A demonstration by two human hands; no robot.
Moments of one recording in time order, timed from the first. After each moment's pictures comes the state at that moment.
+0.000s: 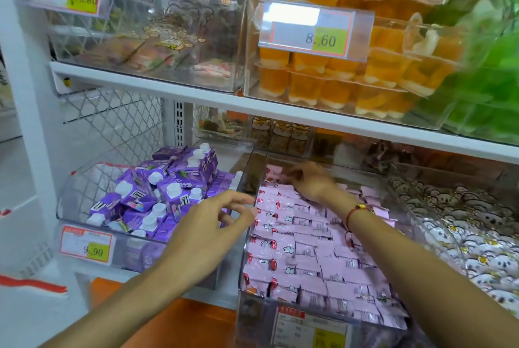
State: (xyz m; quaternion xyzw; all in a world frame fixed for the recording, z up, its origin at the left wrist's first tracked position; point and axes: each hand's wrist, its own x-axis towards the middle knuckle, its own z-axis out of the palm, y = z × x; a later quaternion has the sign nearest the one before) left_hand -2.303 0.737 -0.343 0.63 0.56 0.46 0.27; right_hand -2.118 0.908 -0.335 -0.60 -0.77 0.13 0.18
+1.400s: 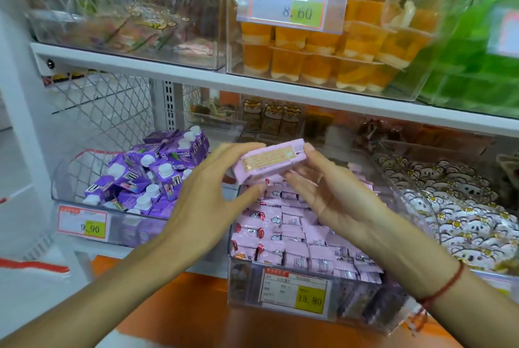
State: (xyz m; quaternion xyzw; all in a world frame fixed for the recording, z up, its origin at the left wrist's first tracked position) left_hand -2.285 0.725 -0.324 0.72 0.45 0.52 0.09; right_hand -2.104 0.756 -0.291 -0.37 -0.39 0.67 0.51
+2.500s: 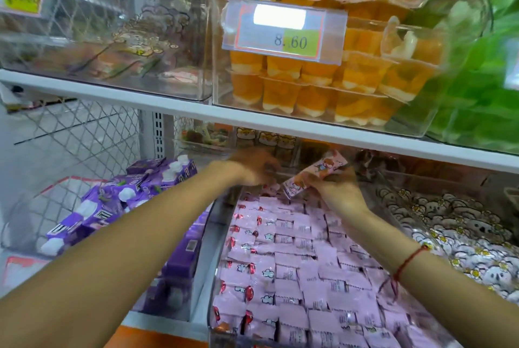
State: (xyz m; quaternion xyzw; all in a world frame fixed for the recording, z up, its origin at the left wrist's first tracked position) left_hand -2.251 0.916 -0.292 0.84 0.51 0.12 0.09; right_hand -2.079 0.864 -0.308 -0.54 -0.53 0.36 0.55
